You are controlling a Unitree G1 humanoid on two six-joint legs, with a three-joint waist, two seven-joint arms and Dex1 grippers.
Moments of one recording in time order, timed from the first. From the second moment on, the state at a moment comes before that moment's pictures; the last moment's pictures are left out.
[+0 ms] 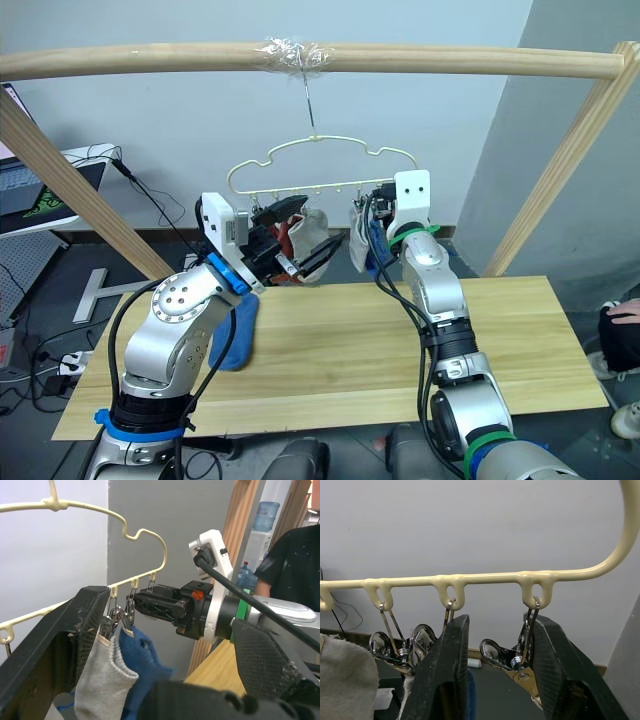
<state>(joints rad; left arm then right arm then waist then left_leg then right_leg) -0.39 0.35 -0.03 -0.34 -0.31 0.32 -0.58 -0.76 -0.01 -0.02 0.31 0.07 0.29 0.04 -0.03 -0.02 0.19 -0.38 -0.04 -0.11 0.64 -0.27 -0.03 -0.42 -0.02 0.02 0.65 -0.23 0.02</state>
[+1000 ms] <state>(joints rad) -0.13 0.43 0.02 0.00 -0.09 0.20 -0.41 -0.75 -0.15 -0.02 0.20 0.12 0.48 0.22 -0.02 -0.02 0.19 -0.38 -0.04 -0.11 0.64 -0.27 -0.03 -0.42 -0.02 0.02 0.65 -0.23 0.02</state>
